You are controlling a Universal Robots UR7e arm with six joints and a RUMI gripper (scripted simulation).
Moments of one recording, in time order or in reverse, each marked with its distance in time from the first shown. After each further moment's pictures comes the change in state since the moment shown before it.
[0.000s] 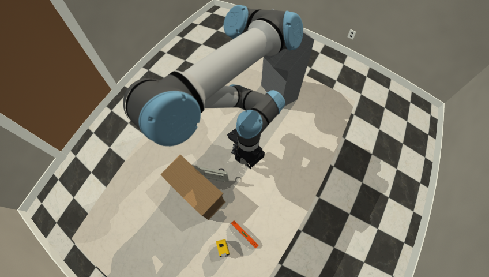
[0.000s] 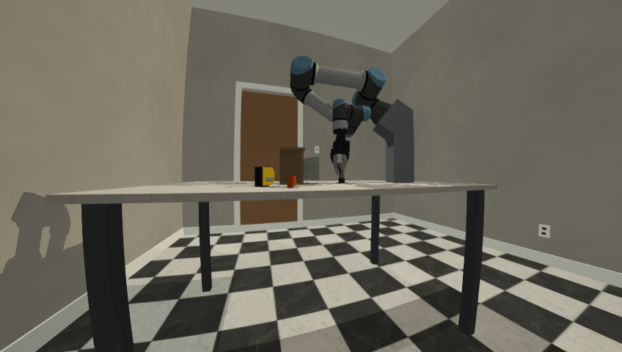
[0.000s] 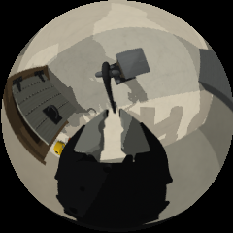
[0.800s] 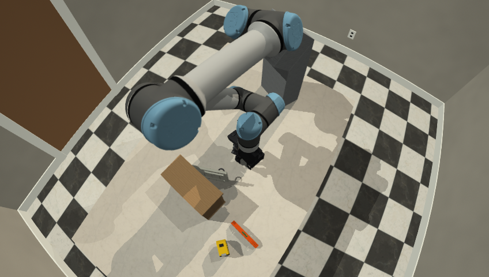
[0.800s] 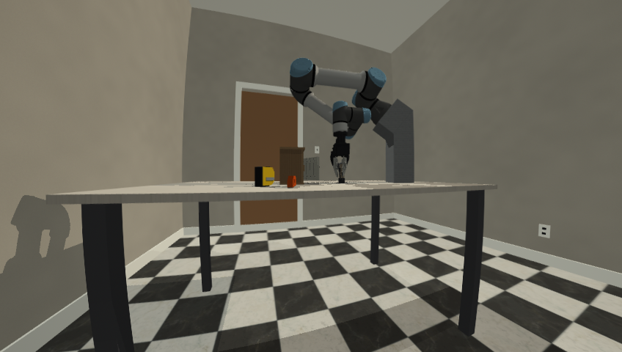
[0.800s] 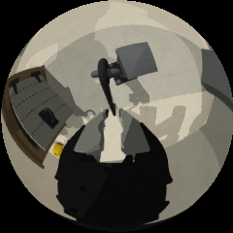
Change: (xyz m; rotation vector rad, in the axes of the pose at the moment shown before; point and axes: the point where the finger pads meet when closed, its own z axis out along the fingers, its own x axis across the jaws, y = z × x) arm 0.000 0.000 0.013 0.000 0.000 0.000
